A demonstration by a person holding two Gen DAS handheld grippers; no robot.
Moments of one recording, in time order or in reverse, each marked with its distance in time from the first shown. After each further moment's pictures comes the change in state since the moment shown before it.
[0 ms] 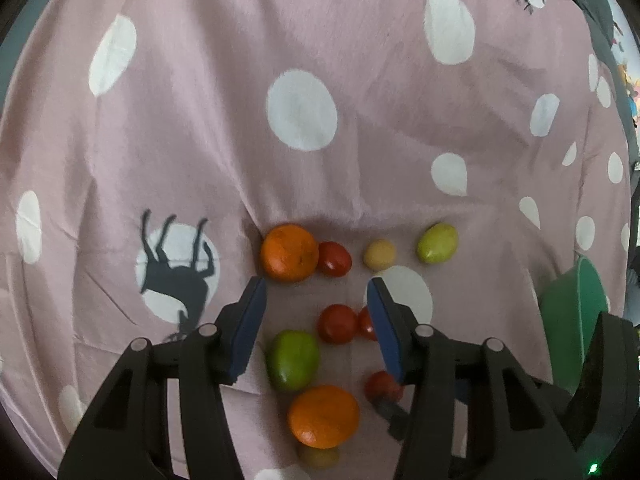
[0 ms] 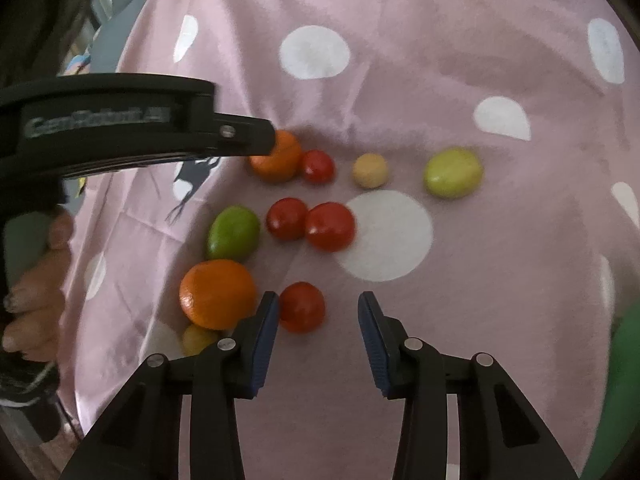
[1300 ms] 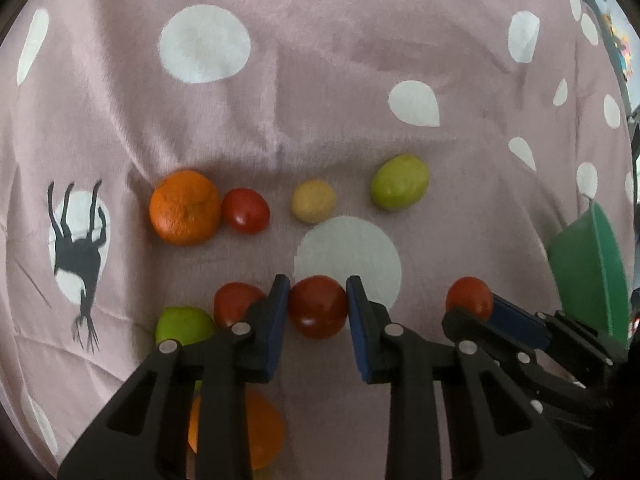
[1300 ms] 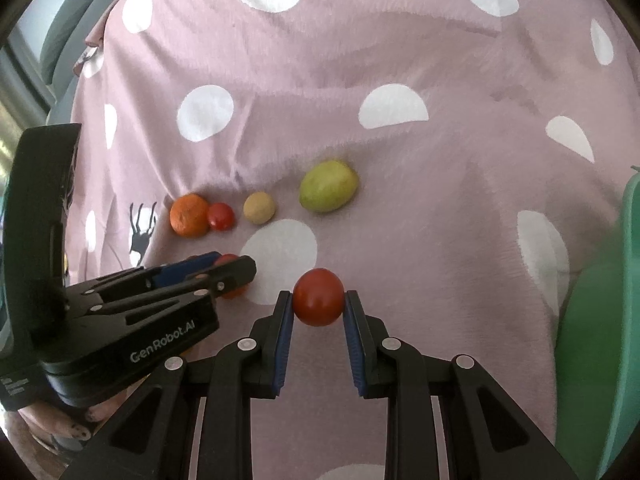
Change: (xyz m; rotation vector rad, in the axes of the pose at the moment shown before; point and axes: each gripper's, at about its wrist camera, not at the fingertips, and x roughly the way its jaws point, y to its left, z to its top) left arm 0.059 -0.052 -0.023 0.088 0.093 -0.037; right arm -0.027 -0.072 -0.002 0.253 -0.107 -0.069
